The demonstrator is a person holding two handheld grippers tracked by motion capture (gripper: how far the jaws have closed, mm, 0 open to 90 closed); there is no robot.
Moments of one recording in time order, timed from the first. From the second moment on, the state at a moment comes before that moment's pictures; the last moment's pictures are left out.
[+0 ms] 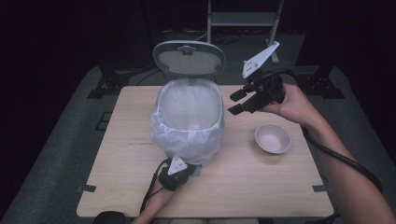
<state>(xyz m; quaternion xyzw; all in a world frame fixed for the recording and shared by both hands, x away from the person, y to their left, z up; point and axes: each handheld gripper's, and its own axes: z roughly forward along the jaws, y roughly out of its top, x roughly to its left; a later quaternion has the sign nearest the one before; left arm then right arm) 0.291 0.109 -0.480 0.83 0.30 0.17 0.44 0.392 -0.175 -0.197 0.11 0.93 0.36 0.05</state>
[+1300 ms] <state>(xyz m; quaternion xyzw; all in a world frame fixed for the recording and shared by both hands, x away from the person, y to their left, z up) 0.290 0.107 -0.480 0.83 0.30 0.17 0.44 0.383 -0.310 -0.334 0.25 0.89 0.37 0.05</state>
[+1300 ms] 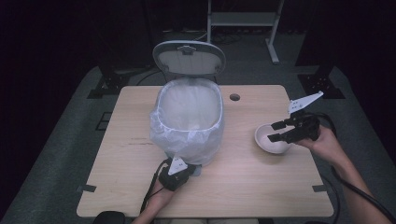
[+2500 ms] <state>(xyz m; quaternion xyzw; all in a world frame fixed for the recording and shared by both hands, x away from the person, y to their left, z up) 0.291 0.108 -0.480 0.83 0.30 0.17 0.44 0.387 -0.310 -0.430 0.26 0.91 0.32 0.05</state>
